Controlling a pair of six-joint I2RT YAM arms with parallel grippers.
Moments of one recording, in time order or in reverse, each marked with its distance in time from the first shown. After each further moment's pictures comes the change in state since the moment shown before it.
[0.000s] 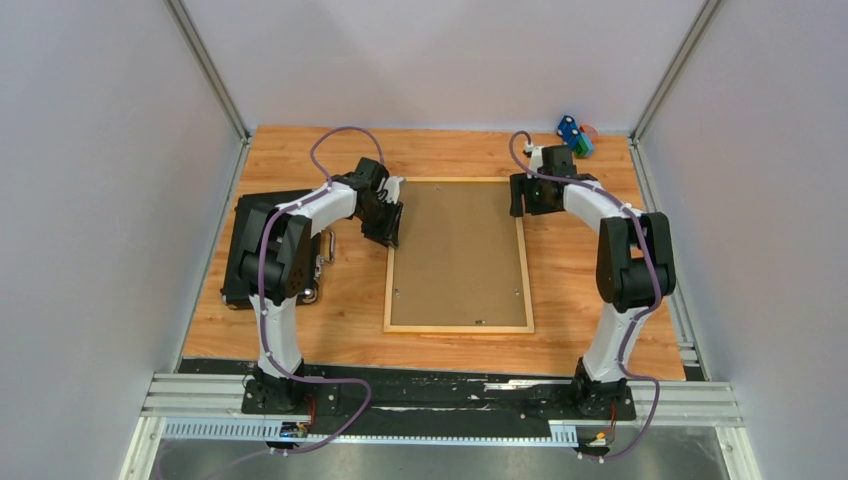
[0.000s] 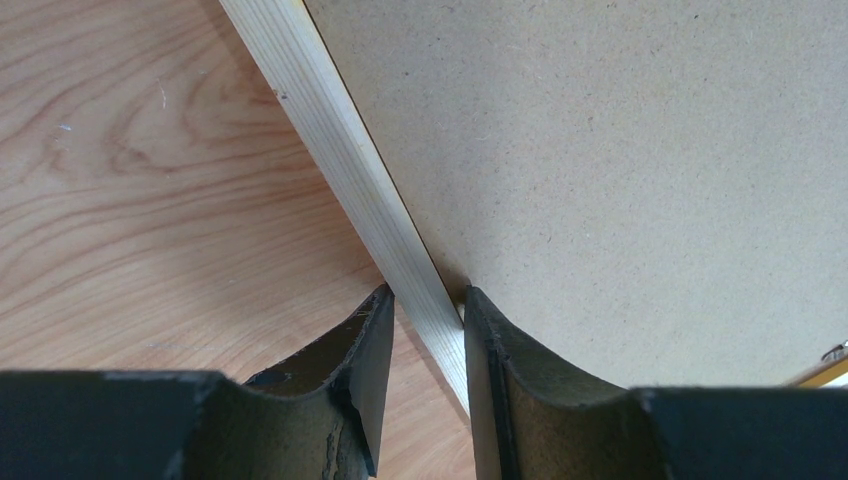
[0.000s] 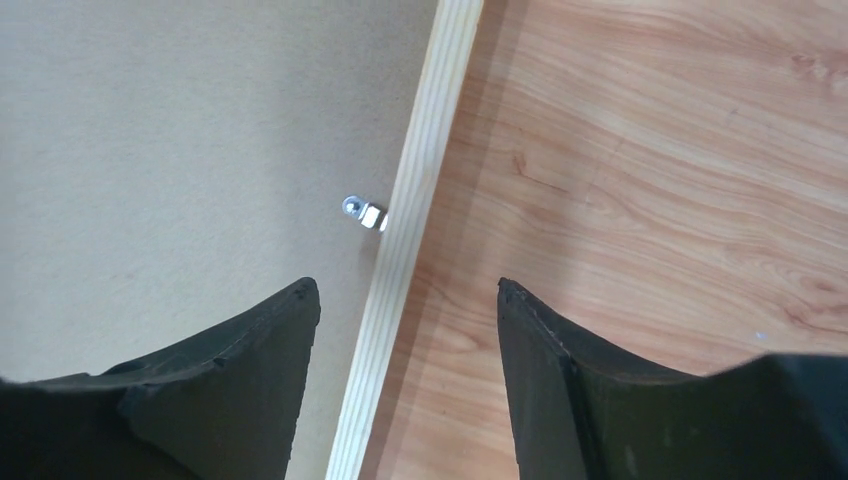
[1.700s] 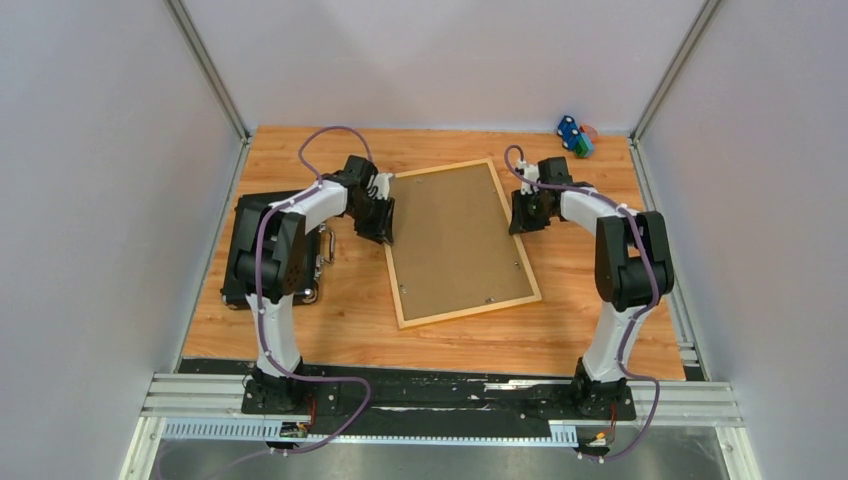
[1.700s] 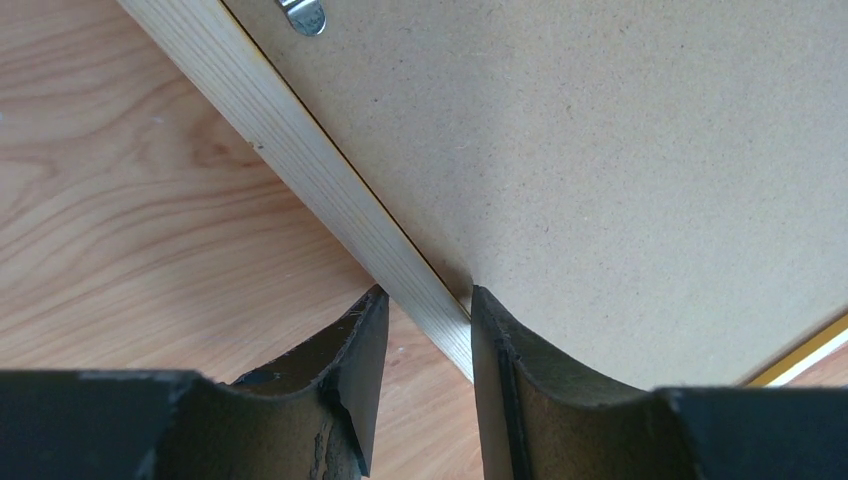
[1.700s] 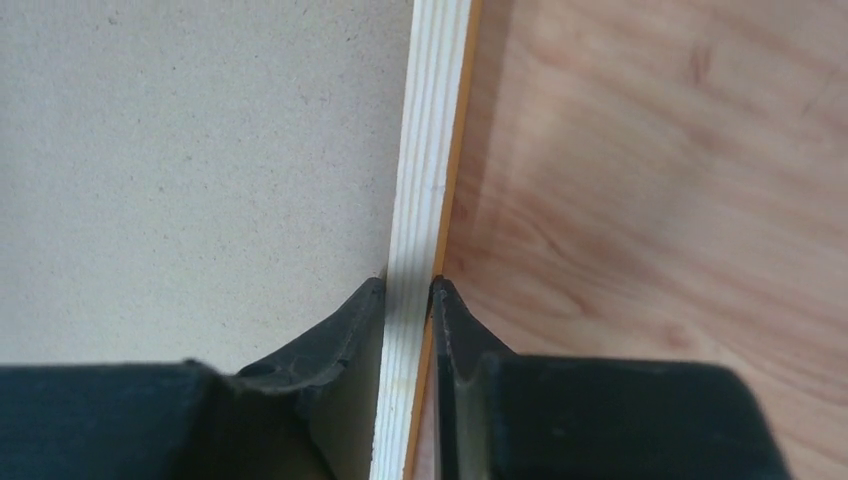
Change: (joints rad) left arm 0.056 0.000 -0.007 0.011 0.037 -0.006; right arm -0.002 -0.043 -0.106 -0.067 -0.164 -0.020
